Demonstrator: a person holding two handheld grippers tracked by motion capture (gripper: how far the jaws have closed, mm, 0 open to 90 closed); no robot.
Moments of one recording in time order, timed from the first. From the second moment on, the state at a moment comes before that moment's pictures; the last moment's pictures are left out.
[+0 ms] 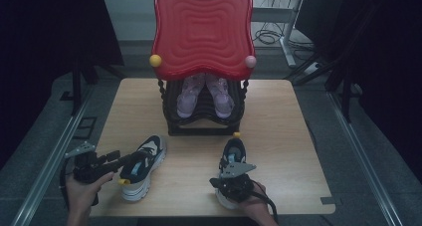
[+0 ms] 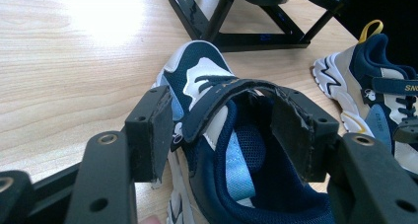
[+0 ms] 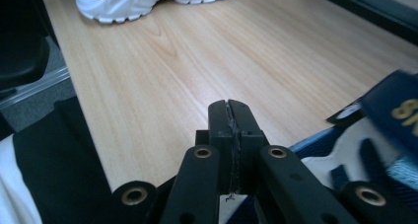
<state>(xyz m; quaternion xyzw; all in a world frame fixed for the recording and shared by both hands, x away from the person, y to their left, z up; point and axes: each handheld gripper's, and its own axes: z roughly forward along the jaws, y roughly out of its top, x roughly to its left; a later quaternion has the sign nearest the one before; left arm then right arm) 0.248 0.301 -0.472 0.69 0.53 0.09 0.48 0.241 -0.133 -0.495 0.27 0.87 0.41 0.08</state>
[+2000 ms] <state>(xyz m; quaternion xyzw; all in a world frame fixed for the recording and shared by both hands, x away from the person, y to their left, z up) 0.250 0.303 -0.477 0.69 0.54 0.09 0.47 0.230 -0.260 -0.500 0.38 0.84 0.37 0.11</state>
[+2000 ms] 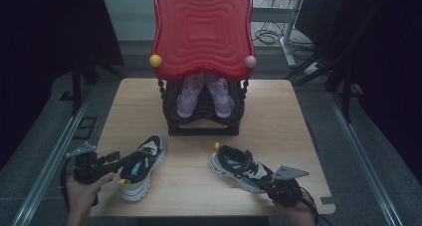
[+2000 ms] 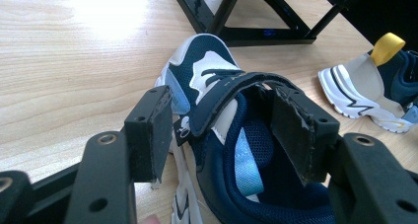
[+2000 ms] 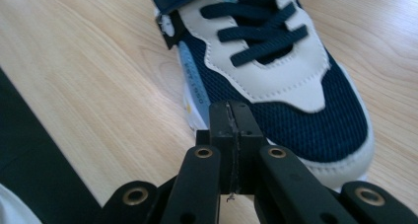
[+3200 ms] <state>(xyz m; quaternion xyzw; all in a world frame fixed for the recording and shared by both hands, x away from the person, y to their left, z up) 0.250 0.305 -0.479 0.69 0.55 0.09 0.47 0.294 -0.291 -0.507 0.43 0.81 0.38 0.12</state>
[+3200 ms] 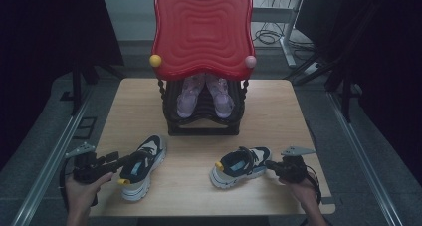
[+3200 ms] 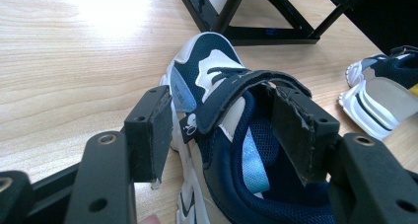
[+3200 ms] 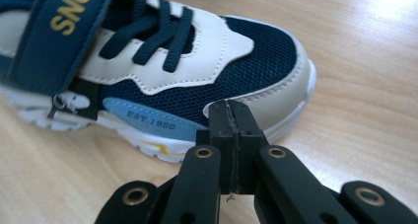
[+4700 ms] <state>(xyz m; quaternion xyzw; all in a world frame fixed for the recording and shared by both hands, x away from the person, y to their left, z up) 0.248 0.306 -0.479 0.69 0.55 0.09 0.47 0.358 -0.243 -0.510 0.39 0.83 0.39 0.09</state>
